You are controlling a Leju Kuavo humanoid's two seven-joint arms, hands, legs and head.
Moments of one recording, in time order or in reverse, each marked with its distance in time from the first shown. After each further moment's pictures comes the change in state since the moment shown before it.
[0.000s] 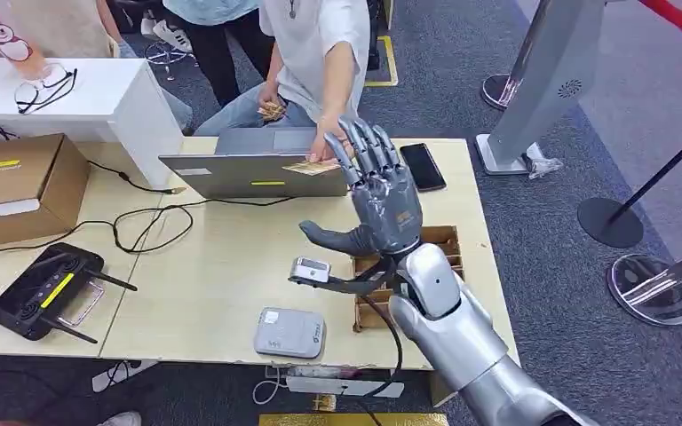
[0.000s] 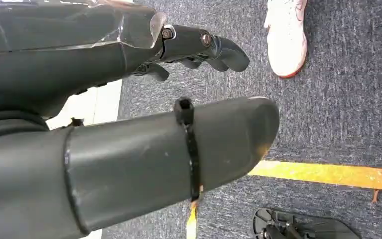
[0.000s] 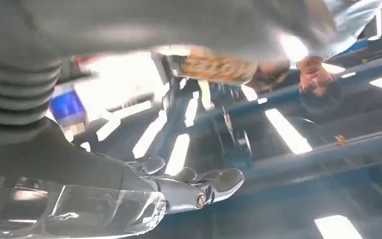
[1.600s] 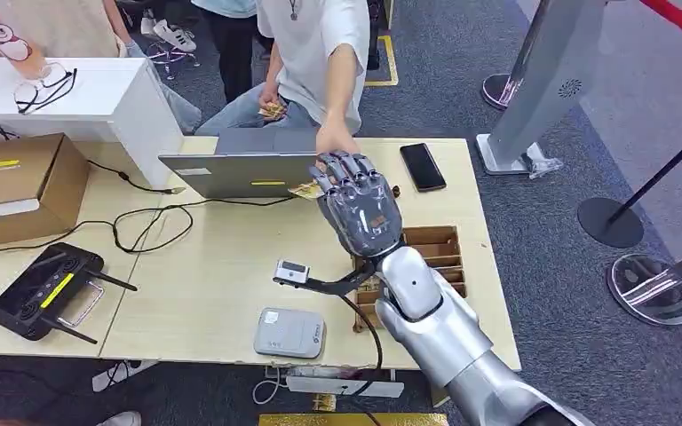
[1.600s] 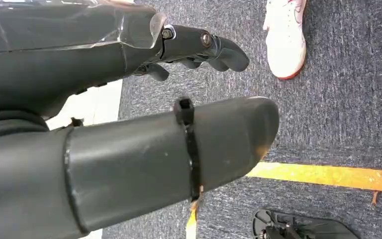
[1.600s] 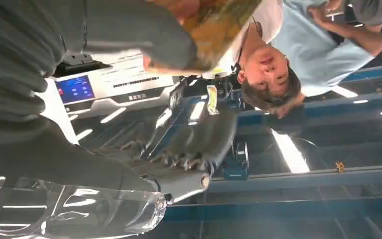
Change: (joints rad) left arm -0.002 -0.002 -0.002 0.000 -0.005 0.006 0.005; right arm -0.024 0.047 0.016 0.118 0.130 0.030 0.086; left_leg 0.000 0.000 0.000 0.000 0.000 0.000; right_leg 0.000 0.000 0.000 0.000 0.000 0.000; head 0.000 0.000
